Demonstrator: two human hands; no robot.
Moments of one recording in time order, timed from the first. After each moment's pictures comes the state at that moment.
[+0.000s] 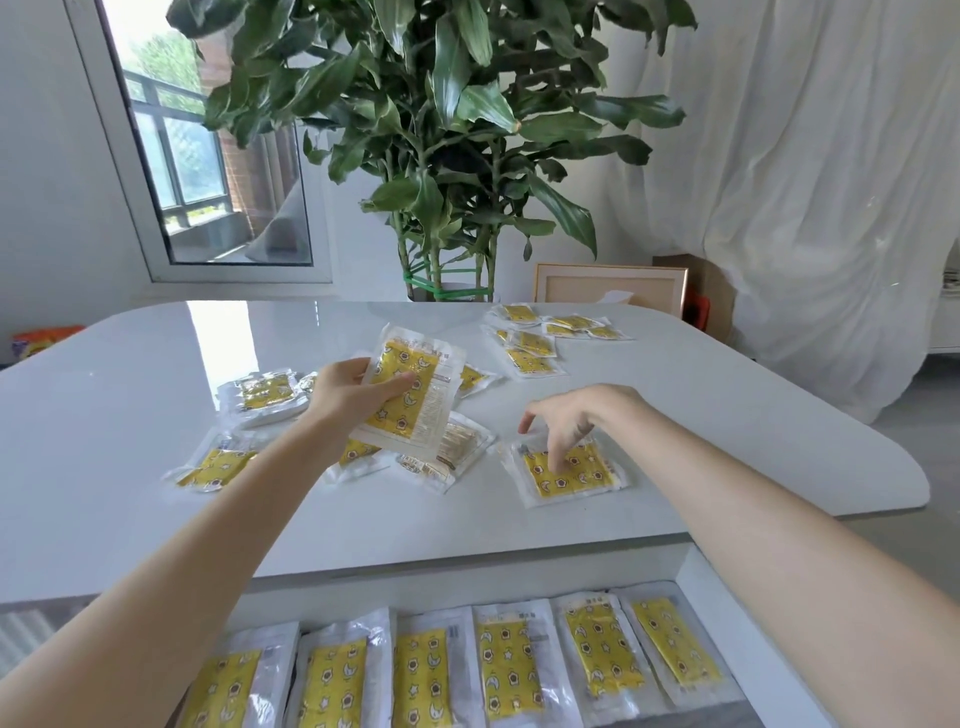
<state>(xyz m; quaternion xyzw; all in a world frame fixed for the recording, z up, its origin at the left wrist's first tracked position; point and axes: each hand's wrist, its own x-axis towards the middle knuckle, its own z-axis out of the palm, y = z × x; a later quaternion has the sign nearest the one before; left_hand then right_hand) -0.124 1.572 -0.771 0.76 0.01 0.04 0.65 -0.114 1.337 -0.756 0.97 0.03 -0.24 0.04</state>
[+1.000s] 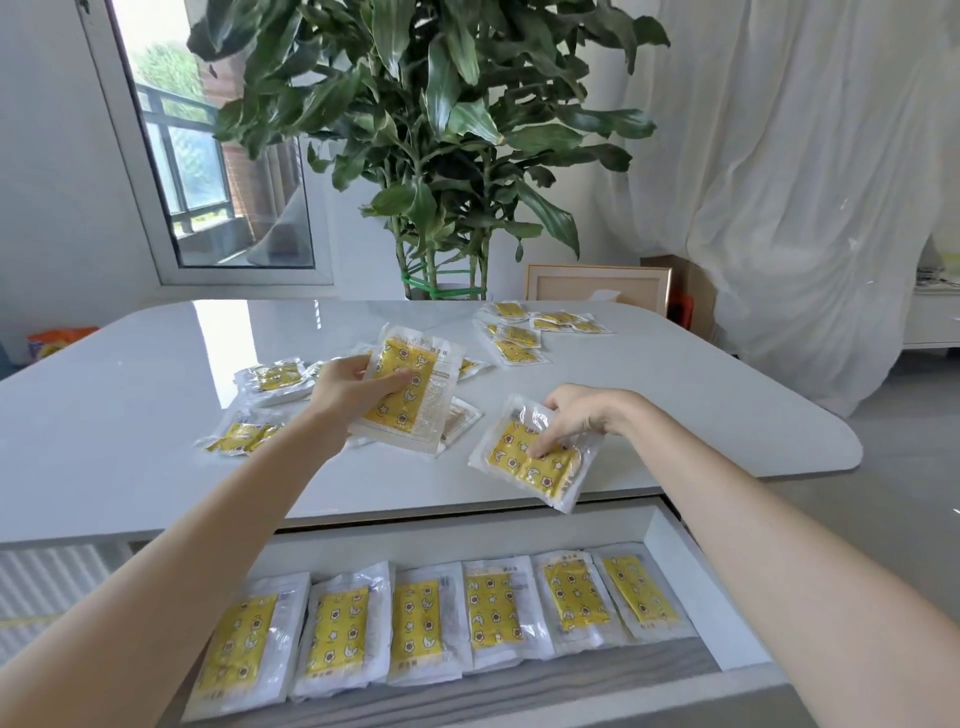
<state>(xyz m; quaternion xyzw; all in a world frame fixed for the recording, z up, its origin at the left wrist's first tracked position) -0.183 1.570 -0.761 0.75 0.01 0.03 0.66 -0.180 1.313 -0.759 0.94 -0.03 -0.19 -0.28</state>
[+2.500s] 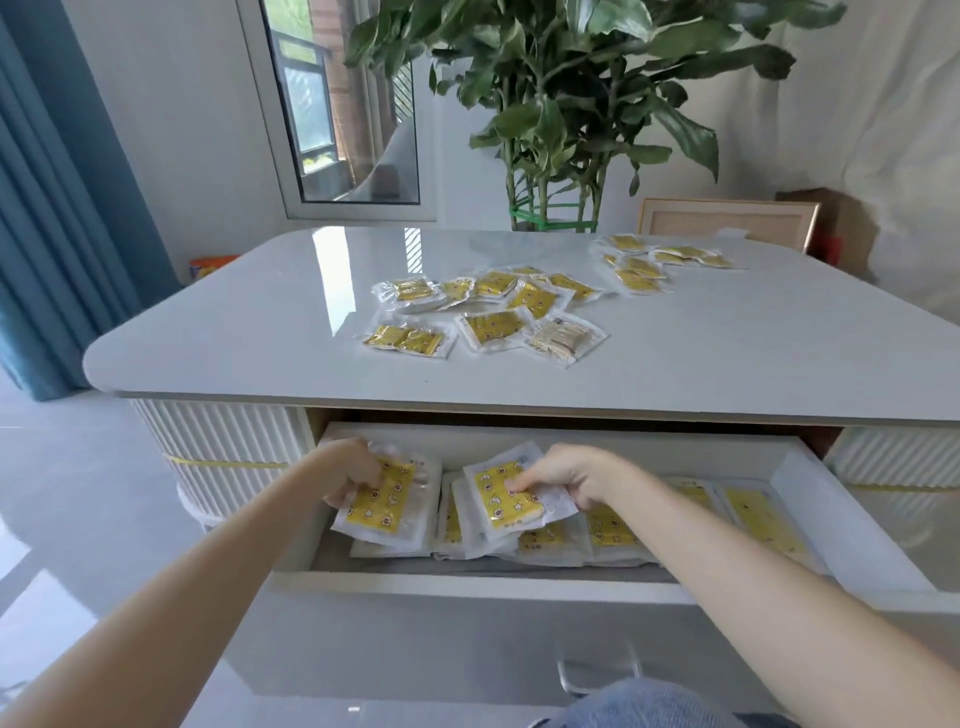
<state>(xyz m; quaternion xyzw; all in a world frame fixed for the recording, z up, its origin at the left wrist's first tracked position) -0.232 1.724 -0.906 0.86 0.25 -0.25 0.37 -0.233 1.465 -0.896 0.77 -0.11 -0.36 -0.51</state>
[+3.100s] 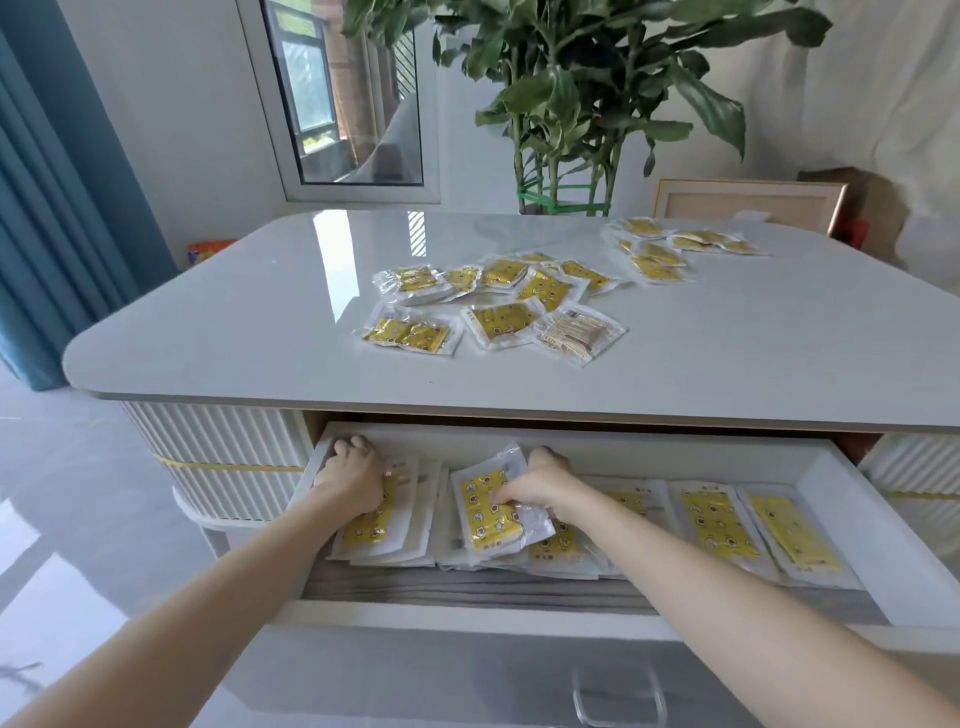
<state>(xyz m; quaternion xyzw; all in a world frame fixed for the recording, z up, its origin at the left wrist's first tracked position) -0.230 1.716 -0.931 0.98 0.11 -0.13 0.06 -0.224 1.500 -0.928 0.90 -0.09 -0.21 -0.37</state>
